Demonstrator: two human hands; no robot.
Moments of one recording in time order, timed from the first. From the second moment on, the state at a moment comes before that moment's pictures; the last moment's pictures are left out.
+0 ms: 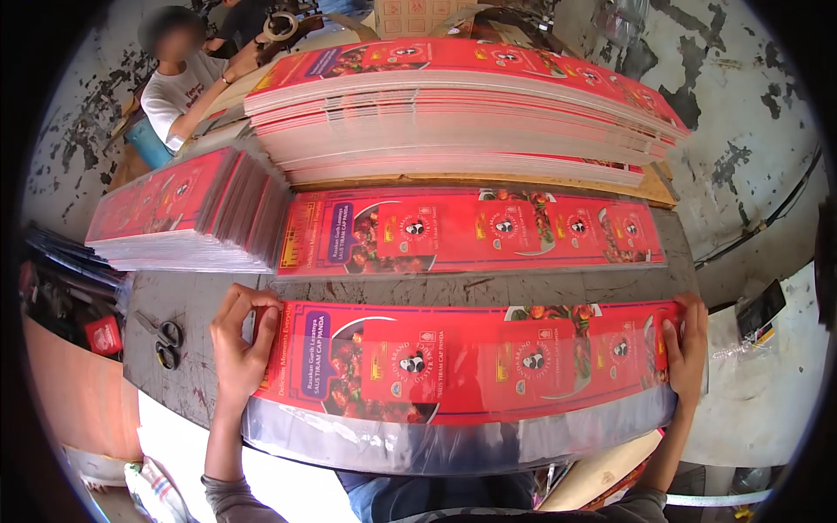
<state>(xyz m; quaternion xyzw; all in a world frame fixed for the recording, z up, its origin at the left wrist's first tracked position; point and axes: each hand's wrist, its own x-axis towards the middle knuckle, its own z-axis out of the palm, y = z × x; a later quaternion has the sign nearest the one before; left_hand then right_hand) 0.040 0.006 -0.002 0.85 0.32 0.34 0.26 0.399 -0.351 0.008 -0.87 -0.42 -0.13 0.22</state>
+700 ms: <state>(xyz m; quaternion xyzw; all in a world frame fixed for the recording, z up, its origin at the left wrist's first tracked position) 0.039 0.007 -0.005 0.85 0.30 0.36 0.24 0.397 -0.352 0.008 -0.88 -0.40 -0.13 0.23</state>
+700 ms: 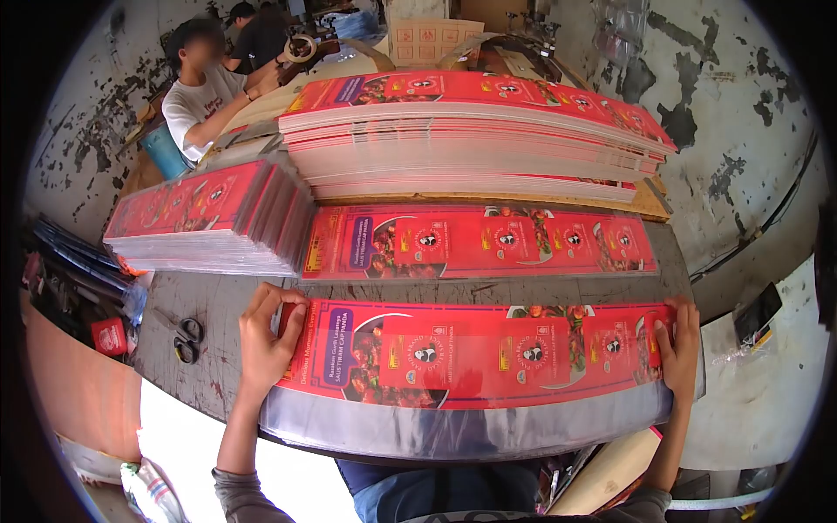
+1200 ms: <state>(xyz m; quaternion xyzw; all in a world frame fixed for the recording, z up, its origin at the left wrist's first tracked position) 0.039 0.007 -0.006 0.85 0.30 0.37 0.23 0.398 -0.352 0.008 -0.87 -0.40 -0.13 0.23</state>
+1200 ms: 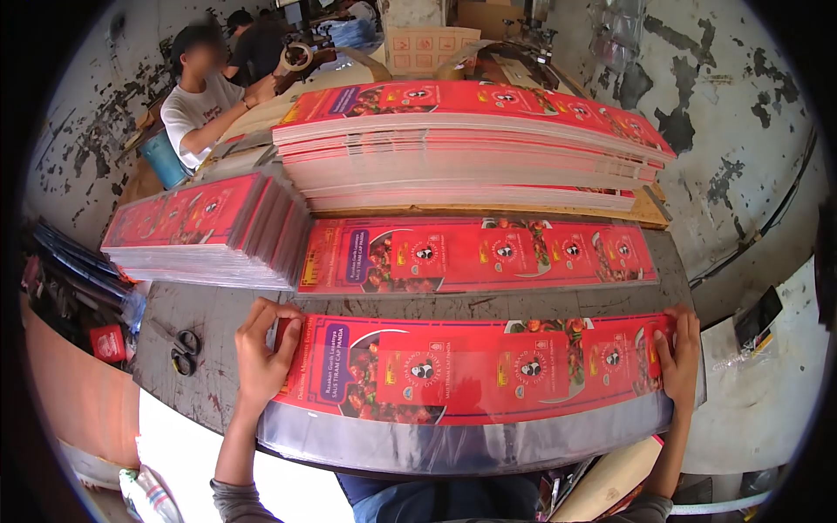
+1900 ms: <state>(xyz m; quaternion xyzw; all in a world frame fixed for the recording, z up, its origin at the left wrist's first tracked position) 0.038 0.007 -0.006 0.84 0.30 0.38 0.24 0.401 -0.356 0.002 -0.87 -0.40 -0.15 0.23</state>
